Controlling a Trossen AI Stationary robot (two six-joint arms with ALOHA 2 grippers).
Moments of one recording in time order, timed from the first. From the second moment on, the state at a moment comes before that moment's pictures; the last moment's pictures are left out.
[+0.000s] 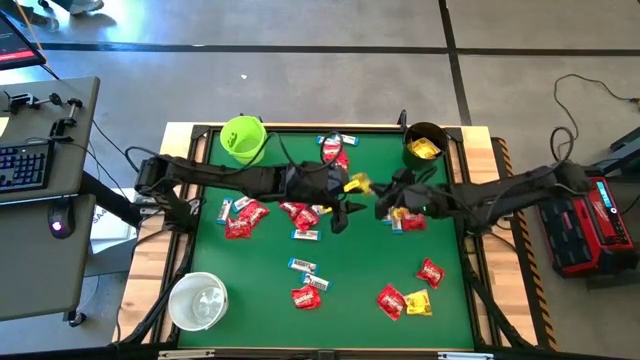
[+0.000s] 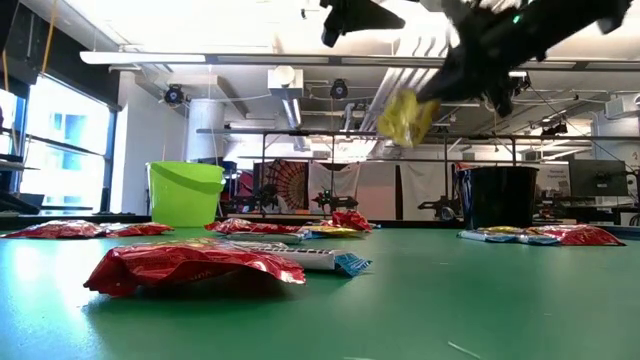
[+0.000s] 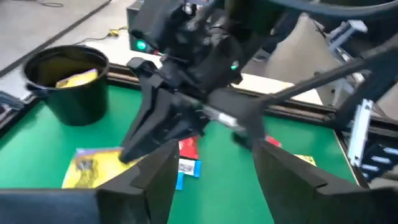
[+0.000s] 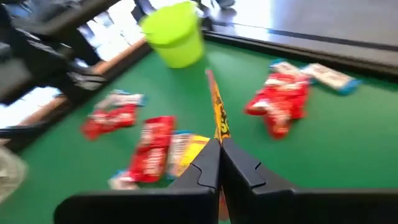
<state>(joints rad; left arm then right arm) -0.03 1.75 1.49 -0.13 -0.11 -0.19 0.09 1.08 0.62 -0.06 0.59 0.68</state>
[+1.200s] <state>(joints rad) -0.03 1.75 1.49 -0.17 -0.33 -0.29 -0.72 0.95 0.84 -0.73 0.37 0.35</state>
